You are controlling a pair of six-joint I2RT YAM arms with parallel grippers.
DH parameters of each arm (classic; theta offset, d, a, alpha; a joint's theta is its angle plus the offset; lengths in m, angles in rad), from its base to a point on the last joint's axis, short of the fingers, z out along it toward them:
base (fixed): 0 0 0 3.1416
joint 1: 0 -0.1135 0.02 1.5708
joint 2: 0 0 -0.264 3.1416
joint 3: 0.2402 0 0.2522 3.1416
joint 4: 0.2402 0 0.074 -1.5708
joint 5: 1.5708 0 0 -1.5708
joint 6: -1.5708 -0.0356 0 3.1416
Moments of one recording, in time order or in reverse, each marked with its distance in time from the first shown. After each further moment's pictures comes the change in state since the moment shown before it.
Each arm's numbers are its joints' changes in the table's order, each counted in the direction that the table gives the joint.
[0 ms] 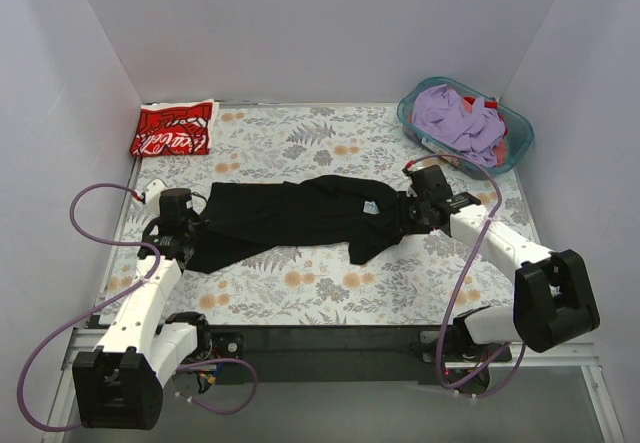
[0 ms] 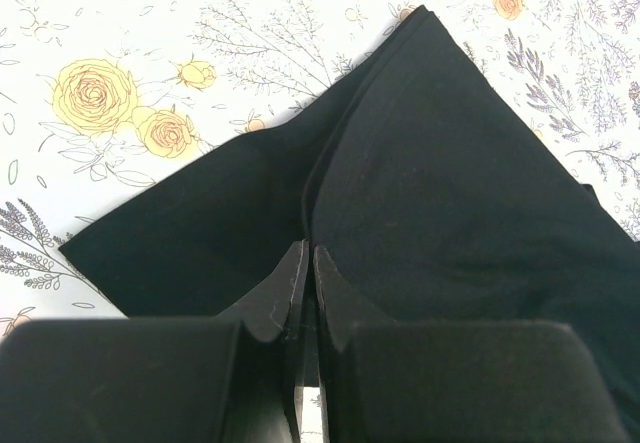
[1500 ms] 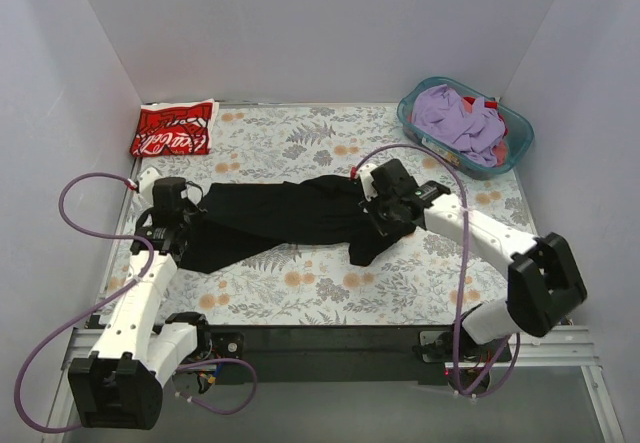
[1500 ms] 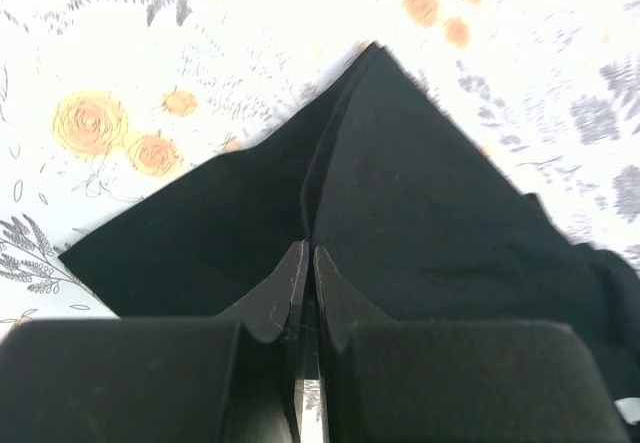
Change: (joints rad) left arm 0.000 0.003 0.105 0.077 0.004 0.000; right arm -0.242 0.153 0.217 0.091 0.092 0.402
